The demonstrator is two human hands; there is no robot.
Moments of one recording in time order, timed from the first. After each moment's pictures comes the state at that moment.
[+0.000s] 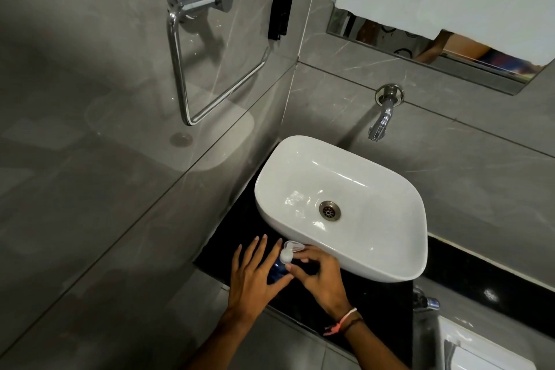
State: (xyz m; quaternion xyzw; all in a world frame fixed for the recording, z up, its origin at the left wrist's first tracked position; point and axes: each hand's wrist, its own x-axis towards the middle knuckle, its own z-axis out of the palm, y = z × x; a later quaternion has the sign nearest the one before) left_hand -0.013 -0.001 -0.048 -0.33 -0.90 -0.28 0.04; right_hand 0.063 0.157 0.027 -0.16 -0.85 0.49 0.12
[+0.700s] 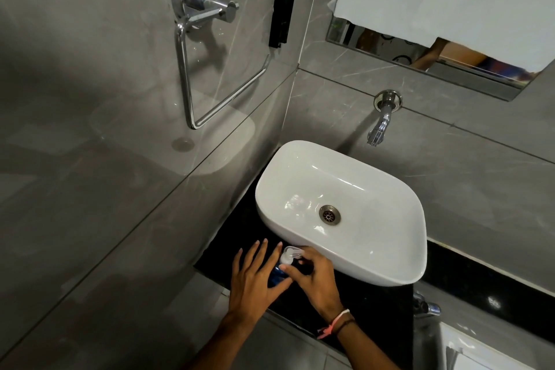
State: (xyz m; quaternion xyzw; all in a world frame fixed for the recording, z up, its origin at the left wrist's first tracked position) left_hand -0.012 -0.002 -0.042 -0.33 -0.91 -0.26 -0.01; right_hand 0.057 0.148 0.026 -0.18 -0.84 0.50 0.12
